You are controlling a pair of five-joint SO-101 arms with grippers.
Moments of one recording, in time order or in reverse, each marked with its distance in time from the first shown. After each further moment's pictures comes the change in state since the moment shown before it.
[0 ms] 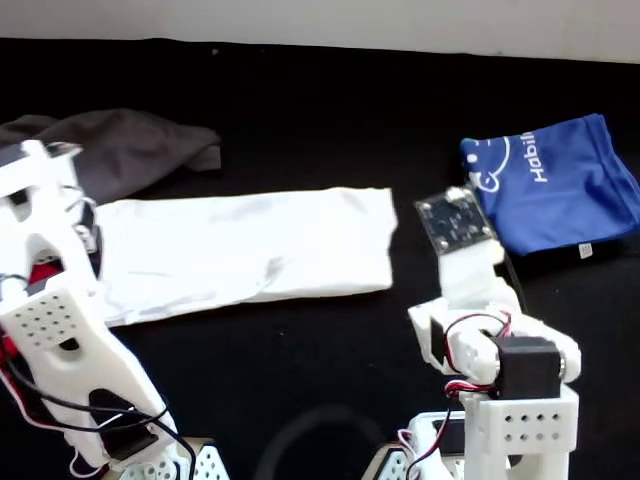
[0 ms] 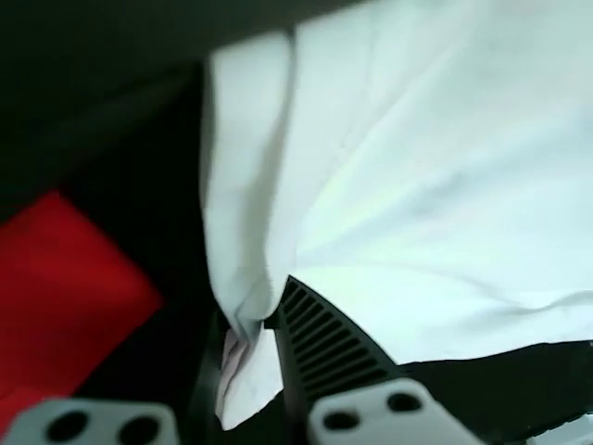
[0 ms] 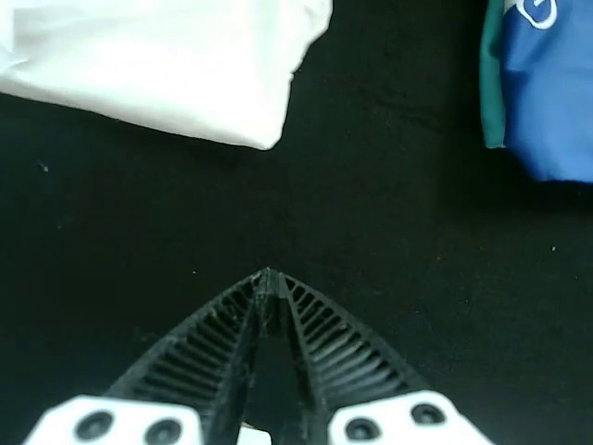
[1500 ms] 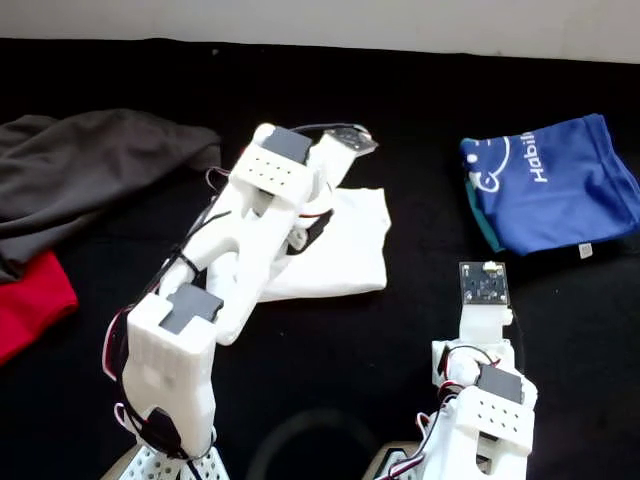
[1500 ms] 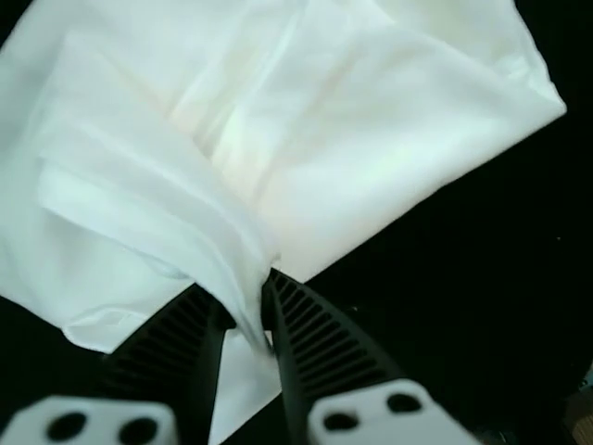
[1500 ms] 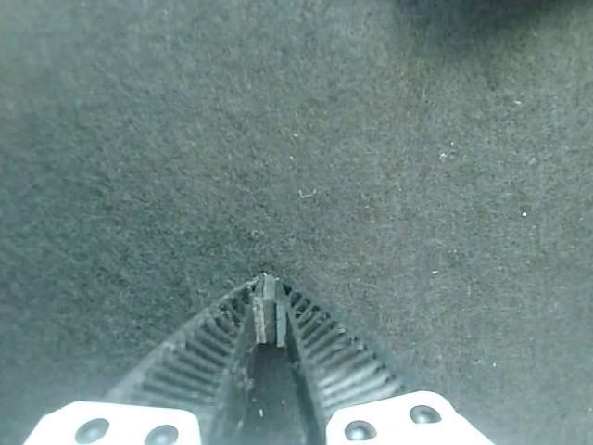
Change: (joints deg) left arm 55.8 -17.0 13.9 -9.9 1.8; right arm 20.4 -3.2 50.5 -41.5 2.0
